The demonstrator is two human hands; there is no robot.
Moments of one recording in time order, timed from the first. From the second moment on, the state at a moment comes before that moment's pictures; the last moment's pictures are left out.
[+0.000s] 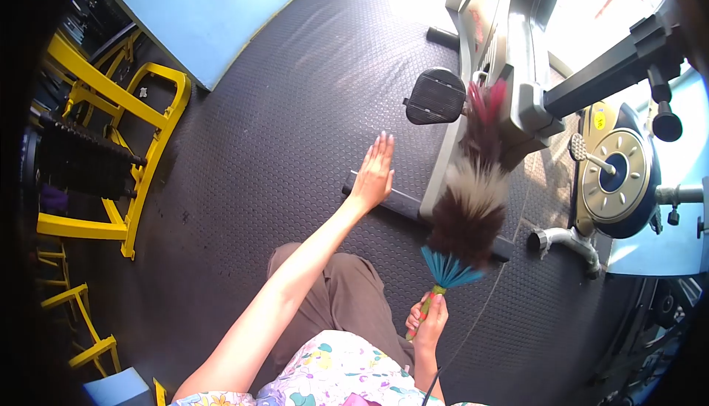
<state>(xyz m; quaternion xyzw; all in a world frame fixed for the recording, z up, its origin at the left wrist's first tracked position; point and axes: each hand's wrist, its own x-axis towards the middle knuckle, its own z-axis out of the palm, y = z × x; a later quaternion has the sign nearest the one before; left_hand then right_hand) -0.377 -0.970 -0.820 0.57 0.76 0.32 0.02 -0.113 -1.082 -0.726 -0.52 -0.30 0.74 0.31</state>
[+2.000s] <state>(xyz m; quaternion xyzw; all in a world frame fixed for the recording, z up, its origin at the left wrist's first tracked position) -0.240 -0.861 -0.331 0.61 0.27 0.67 -0.34 -0.034 -0.975 -0.529 -0.36 -0.43 0.75 0.35</state>
